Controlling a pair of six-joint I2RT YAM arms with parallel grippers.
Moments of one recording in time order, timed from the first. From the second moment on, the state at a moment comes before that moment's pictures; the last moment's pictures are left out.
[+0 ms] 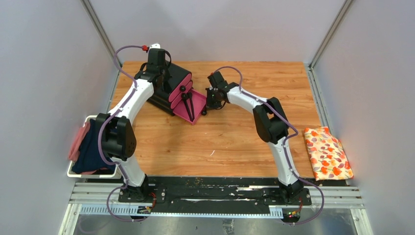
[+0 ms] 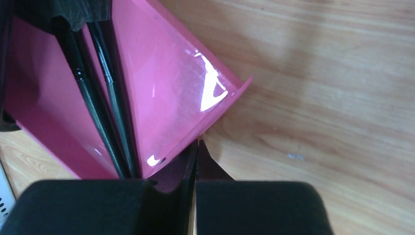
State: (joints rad) left arm -0.21 1.76 1.54 -0.37 -0.30 -0.36; right arm 0.59 2.24 1.79 -0.48 -0.18 0.54
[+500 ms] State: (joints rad) left arm -0.21 1.76 1.54 -0.37 -0.29 -0.36; right arm 0.63 2.33 1.99 -0.41 -0.30 0.56
